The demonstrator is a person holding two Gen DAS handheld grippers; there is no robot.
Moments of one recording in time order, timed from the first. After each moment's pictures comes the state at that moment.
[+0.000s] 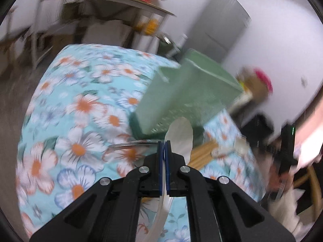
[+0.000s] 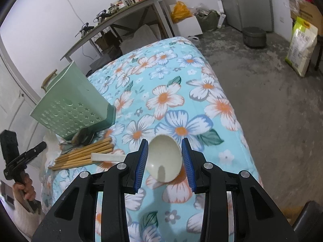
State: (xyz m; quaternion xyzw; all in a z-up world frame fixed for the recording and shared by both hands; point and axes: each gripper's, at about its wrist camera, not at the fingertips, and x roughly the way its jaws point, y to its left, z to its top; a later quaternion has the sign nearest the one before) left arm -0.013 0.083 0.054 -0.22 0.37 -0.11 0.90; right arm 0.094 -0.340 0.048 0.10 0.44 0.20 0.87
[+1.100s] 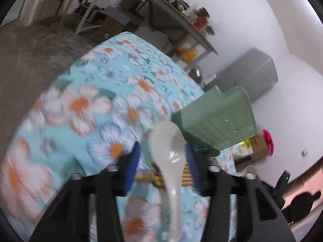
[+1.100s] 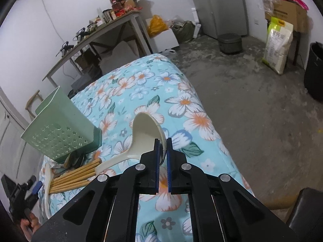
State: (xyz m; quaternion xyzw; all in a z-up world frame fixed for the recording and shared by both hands) left arm -0.063 0.133 0.016 -0.38 0.32 -0.01 0.87; right arm 0.097 -0.346 0.065 0.12 0.41 0.12 0.90
